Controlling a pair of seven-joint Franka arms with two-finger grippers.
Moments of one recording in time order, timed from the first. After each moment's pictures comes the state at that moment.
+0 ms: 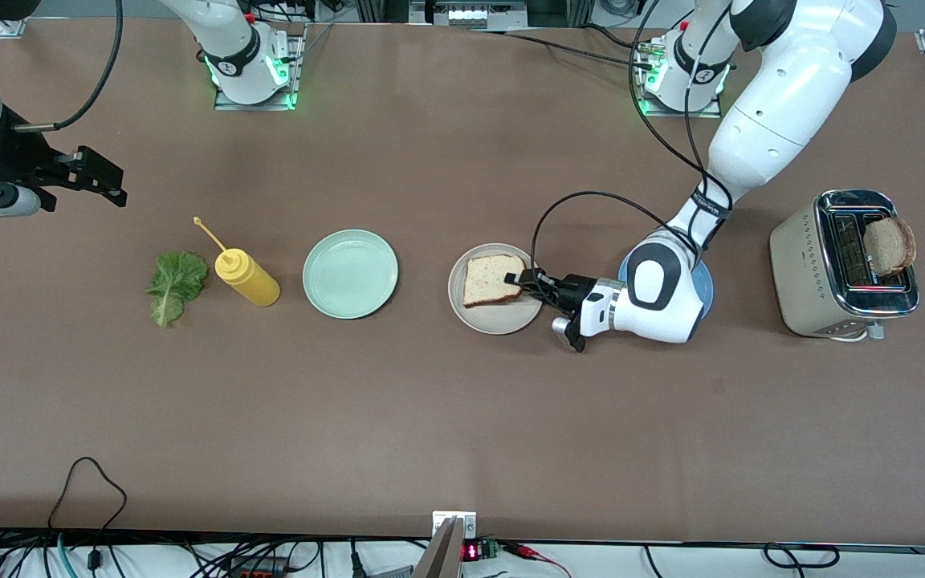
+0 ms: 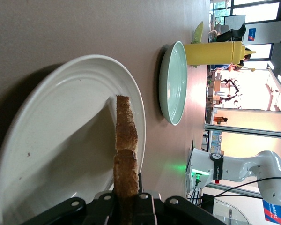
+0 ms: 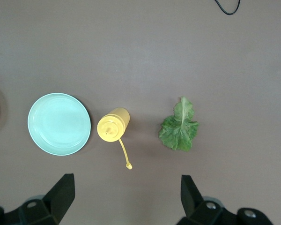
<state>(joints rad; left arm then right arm) -0.02 0.88 -0.38 -1.65 -1.03 2.04 0.76 0.06 0.00 0.02 -1.63 0.00 1.63 -0.01</state>
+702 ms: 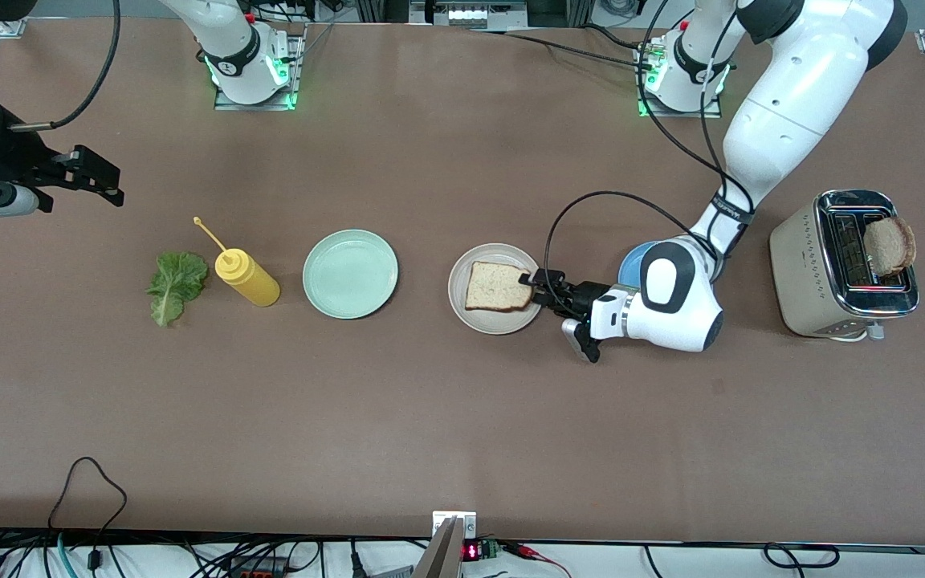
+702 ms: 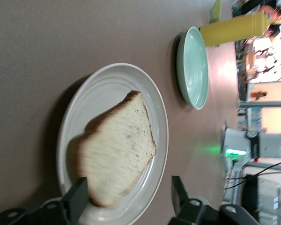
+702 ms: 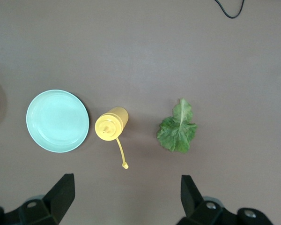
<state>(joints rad) 0.00 0.81 -0.37 -1.62 -0.77 2.04 0.76 0.04 0.00 0.00 -1.63 0.02 1.63 -0.09</state>
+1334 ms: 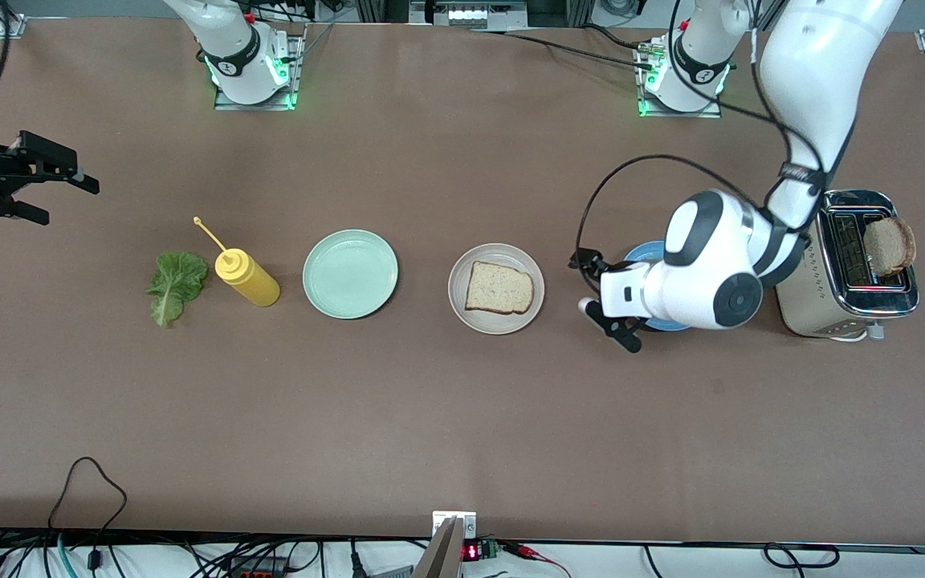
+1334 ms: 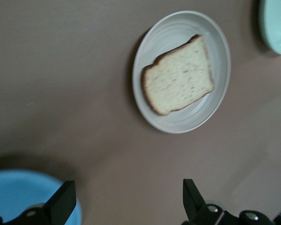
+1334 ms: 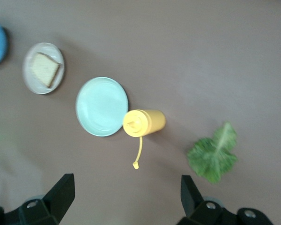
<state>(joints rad) -0.01 0.54 -0.37 -1.61 -0.16 1.85 0.31 -0.18 0.00 -0.01 -1.73 0.40 1.62 -0.67</state>
